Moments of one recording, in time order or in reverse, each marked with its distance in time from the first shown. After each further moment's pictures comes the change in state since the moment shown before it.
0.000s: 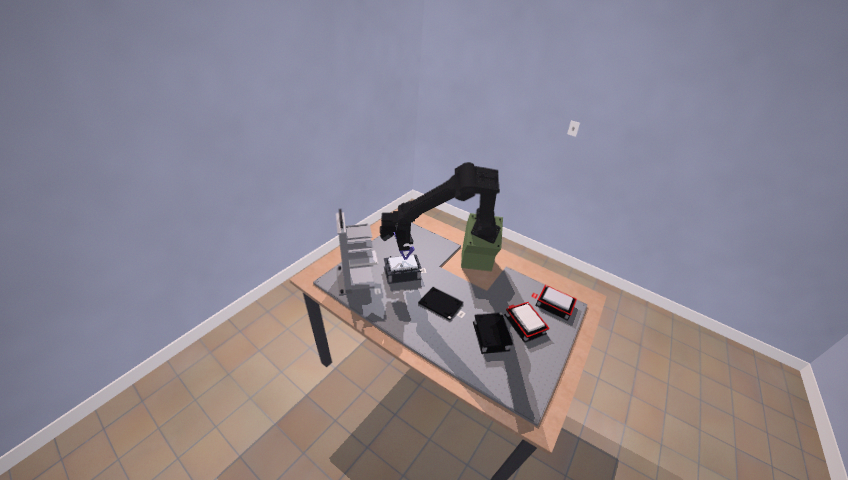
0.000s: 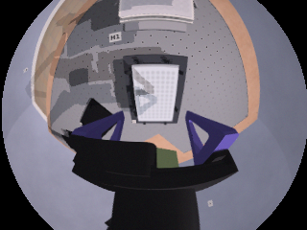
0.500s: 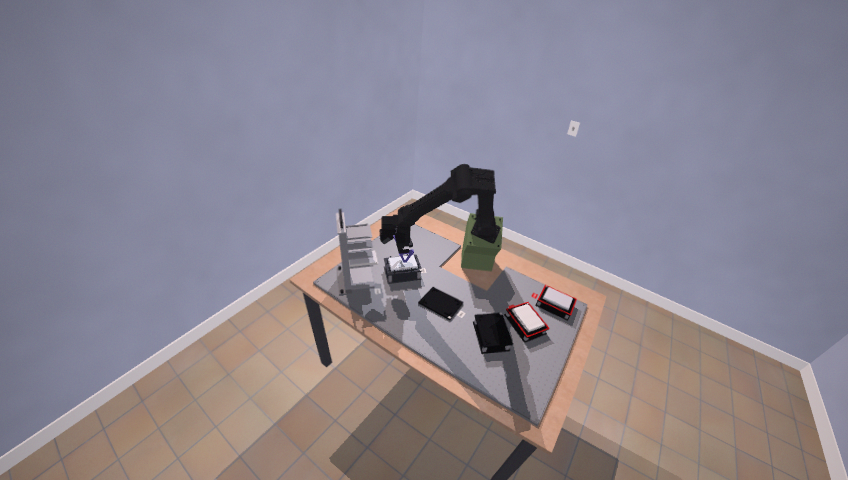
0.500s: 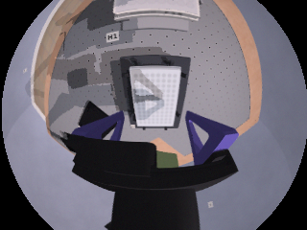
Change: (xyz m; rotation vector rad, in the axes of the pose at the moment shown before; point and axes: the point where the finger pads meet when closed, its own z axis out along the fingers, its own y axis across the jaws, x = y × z) arm -0.001 0.000 0.016 0.001 -0.004 0.000
